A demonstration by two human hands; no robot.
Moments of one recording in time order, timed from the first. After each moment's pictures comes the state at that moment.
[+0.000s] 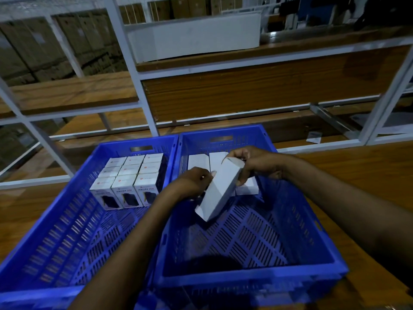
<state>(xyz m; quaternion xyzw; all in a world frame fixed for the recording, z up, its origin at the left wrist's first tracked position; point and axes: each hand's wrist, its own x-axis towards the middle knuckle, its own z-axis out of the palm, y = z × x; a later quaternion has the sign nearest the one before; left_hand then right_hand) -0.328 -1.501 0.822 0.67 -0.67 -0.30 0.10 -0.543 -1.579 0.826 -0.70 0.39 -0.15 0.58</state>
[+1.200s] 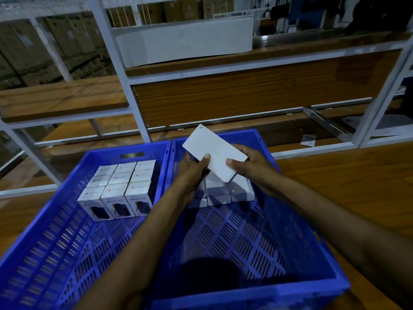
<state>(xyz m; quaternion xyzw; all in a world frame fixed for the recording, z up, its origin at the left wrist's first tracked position) -0.354 -1.550 0.806 0.54 -0.35 -0.53 0.55 -0.535 -1.569 0.808 -0.59 0.44 -0.40 0.55</state>
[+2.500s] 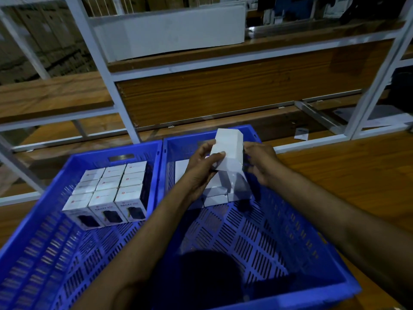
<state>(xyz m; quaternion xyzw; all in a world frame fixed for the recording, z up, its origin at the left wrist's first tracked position) -0.371 -1.581 0.793 0.46 -0.41 -0.60 0.51 -0.534 -1.603 0.807 -0.32 0.57 -0.50 0.57</state>
